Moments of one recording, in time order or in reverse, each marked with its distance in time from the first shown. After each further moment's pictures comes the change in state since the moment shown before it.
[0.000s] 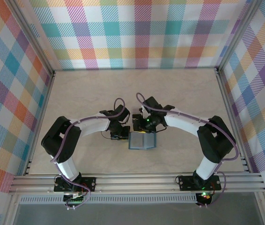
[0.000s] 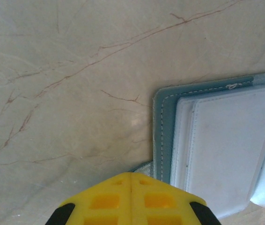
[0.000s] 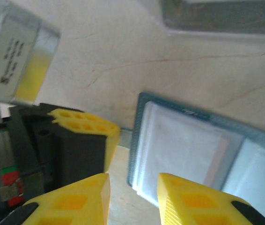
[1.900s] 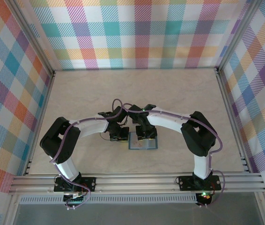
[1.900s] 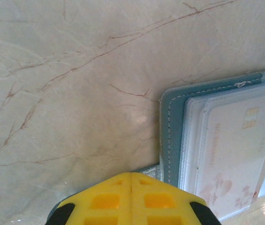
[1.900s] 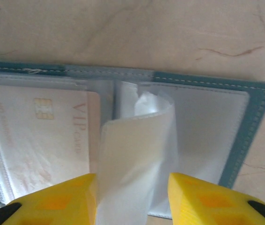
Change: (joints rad) left arm 0.006 -0.018 -0.052 0.053 0.024 -0.001; right arm 0.156 0.204 0.251 -0.524 0.466 0.047
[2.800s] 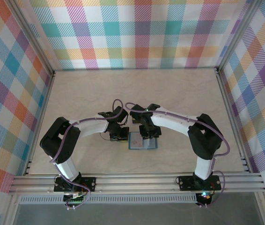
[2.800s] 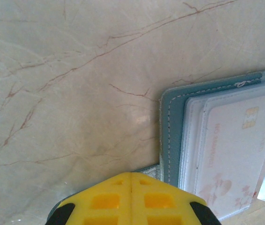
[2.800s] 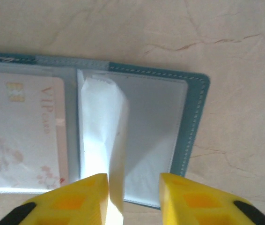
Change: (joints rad) left arm 0.000 0.000 0.000 -0.001 -0.001 0.000; right arm -0.006 -0.093 -0.044 -0.029 0.053 -0.021
